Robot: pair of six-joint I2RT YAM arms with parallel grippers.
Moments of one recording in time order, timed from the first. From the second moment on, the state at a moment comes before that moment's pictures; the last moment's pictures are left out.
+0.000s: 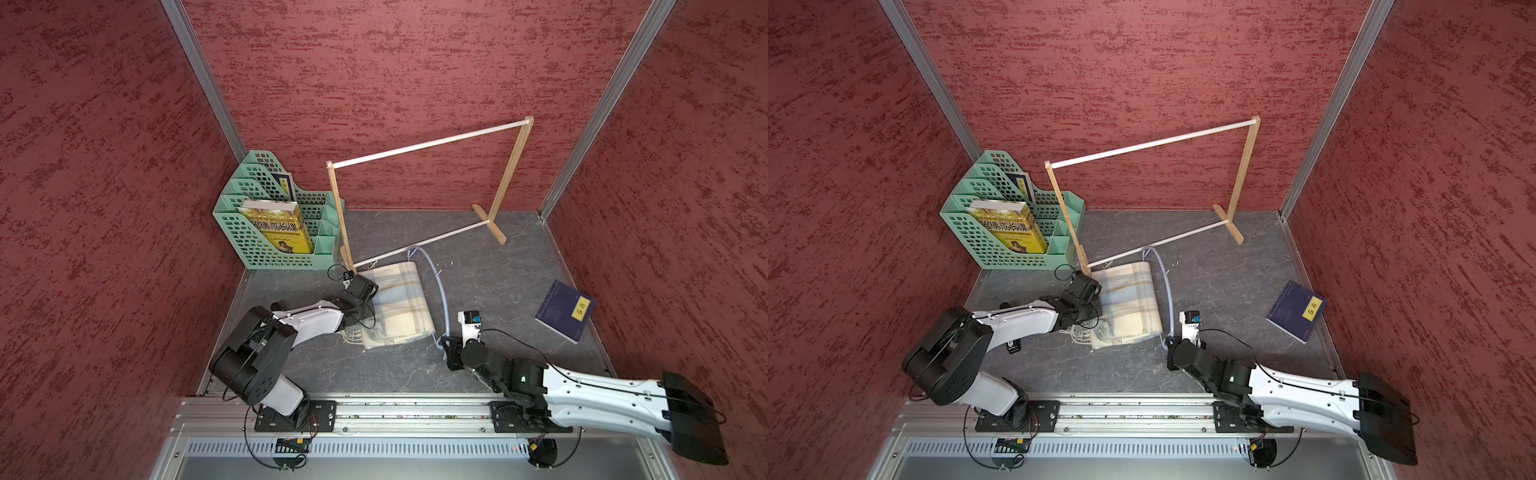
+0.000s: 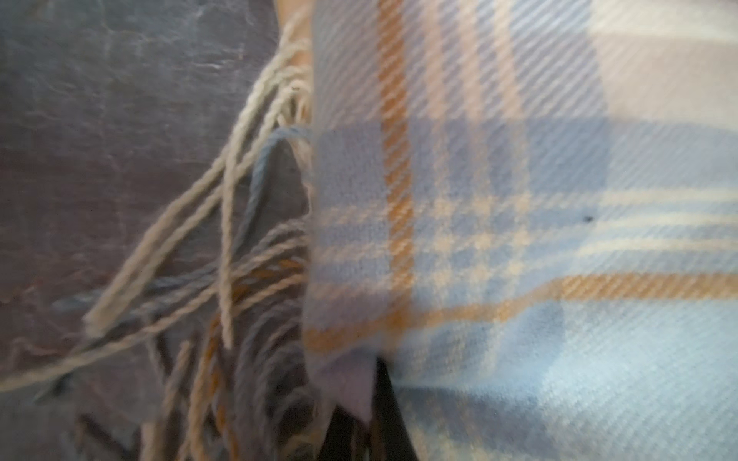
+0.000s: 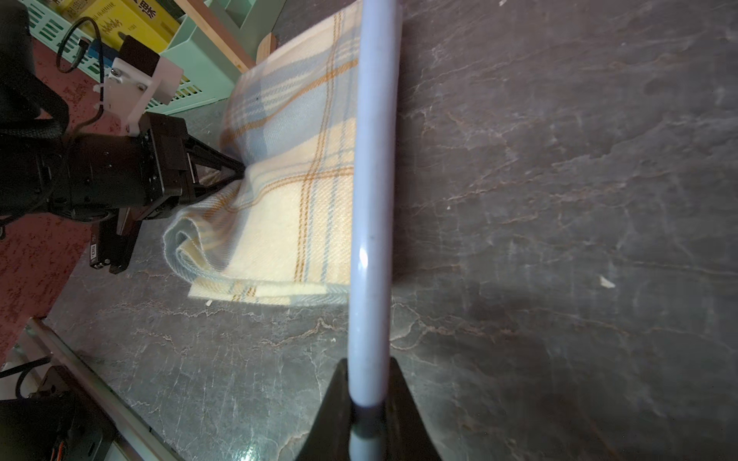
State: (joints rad) left arm -0.57 1.54 0.68 -0.16 -0.19 -0.76; right arm 1.19 0.85 0.31 -0.13 0.48 0.91
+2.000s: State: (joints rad) left arm -0.80 1.68 0.98 -0.22 -0.29 -0.76; right arm 1.17 0.78 0.72 -0.37 0.75 0.39
